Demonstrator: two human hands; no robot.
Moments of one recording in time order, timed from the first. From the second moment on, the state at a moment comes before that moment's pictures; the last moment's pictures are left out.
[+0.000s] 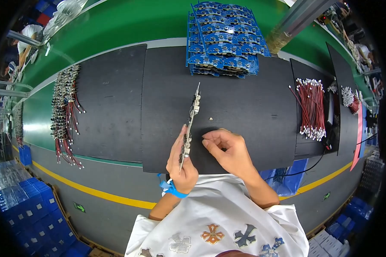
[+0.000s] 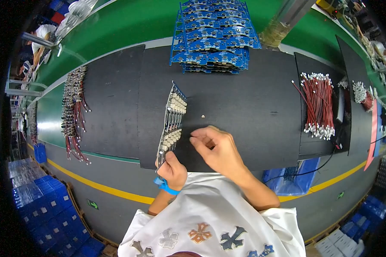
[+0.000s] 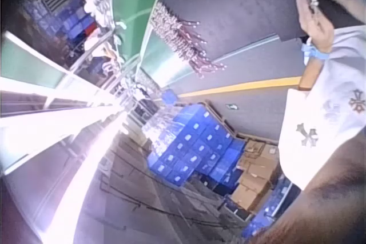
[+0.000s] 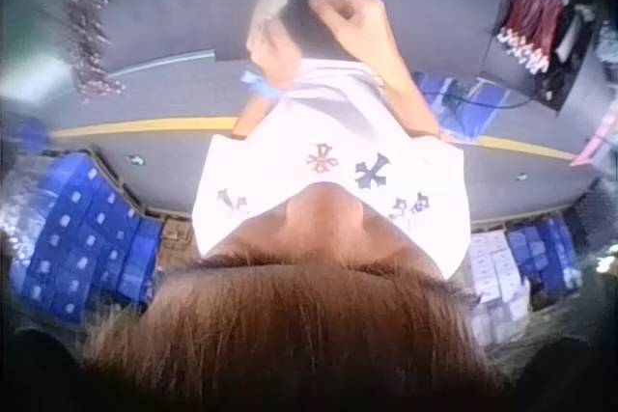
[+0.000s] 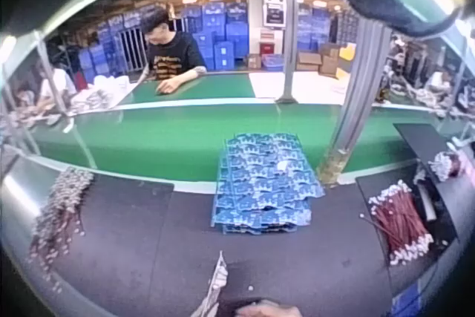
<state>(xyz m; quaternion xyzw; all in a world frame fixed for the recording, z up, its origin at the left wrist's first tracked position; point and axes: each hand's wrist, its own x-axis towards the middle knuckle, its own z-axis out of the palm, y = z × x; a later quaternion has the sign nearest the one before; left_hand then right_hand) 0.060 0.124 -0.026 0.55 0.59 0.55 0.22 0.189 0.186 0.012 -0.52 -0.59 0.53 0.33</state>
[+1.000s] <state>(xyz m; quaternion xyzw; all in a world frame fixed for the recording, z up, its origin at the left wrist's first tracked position) 0.044 0.131 -0.007 0.22 0.53 0.77 0.28 0.202 0.204 -0.008 -0.50 -0.78 0.18 0.33</state>
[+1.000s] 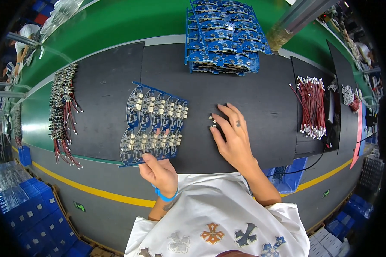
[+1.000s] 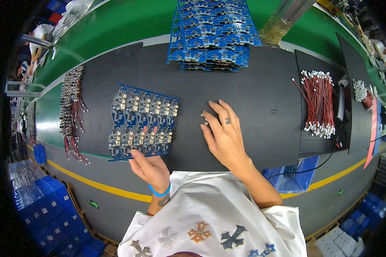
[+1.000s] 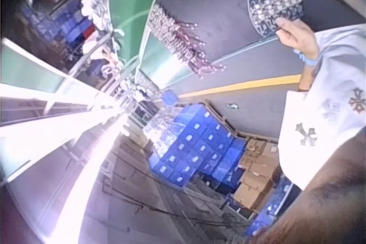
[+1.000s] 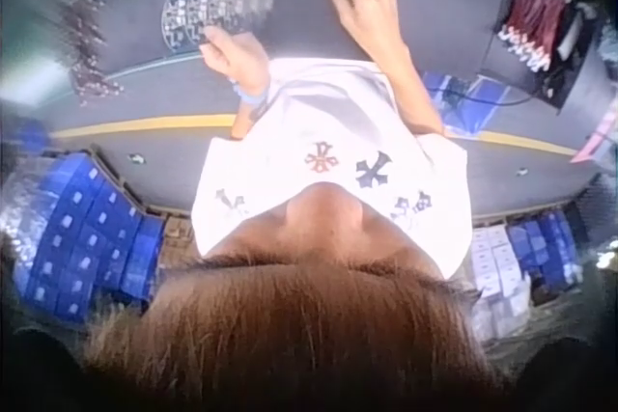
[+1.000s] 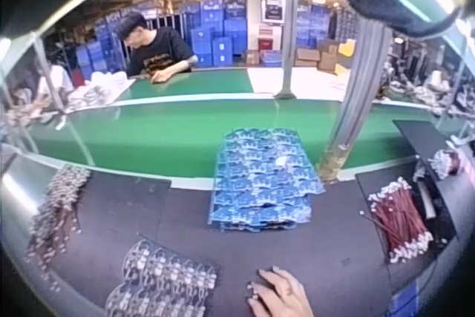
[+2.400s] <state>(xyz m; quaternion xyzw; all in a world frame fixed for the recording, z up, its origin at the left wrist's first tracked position) 0.032 0.113 -0.005 0.52 0.64 0.53 0.18 0.196 0.194 0.004 -0.52 -0.55 0.59 0.28</state>
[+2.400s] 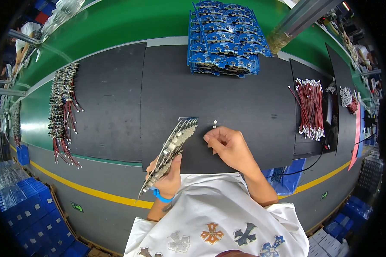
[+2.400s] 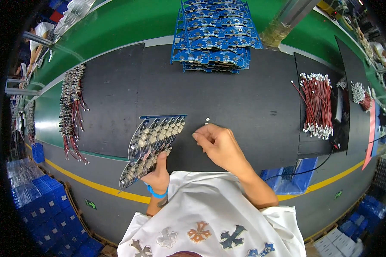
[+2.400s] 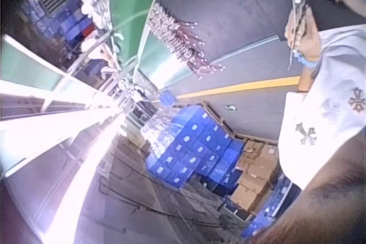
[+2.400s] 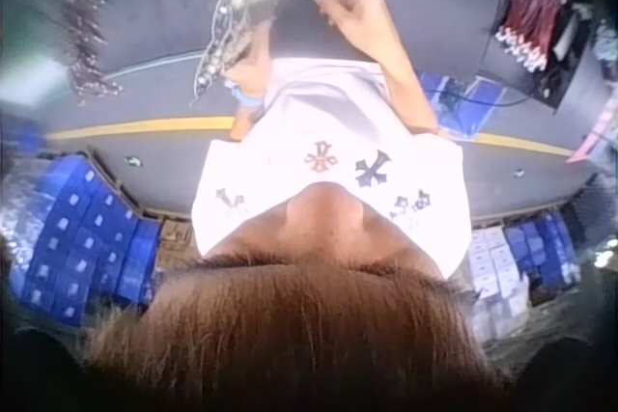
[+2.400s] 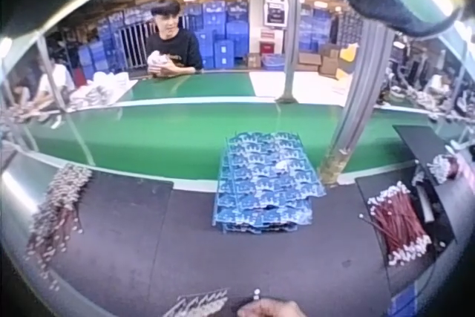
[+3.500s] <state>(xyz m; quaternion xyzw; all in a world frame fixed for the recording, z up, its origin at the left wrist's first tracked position) 0.039 0.128 -0.002 0.56 0.55 0.58 0.22 0.171 0.192 0.019 -0.42 -0.41 0.70 0.41</state>
